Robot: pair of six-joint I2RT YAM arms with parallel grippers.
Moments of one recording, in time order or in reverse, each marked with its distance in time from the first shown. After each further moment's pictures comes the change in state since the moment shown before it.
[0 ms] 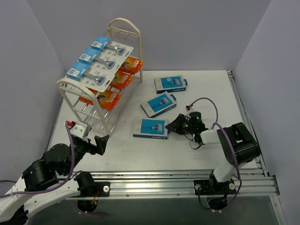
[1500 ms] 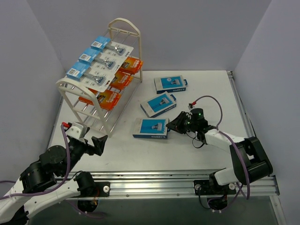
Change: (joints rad) left arm 0.001 -0.032 0.000 0.000 -0.001 0.000; right arm 0.018 -0.233 0.054 -0.317 0.018 0.136
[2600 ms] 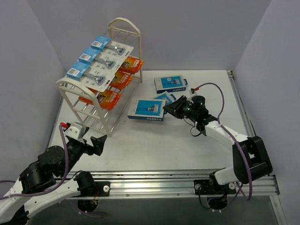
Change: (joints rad) left arm 0.000 -0.012 0.000 0.000 0.000 0.000; right arm 0.000 -0.011 0.180 0.043 0.015 0.127
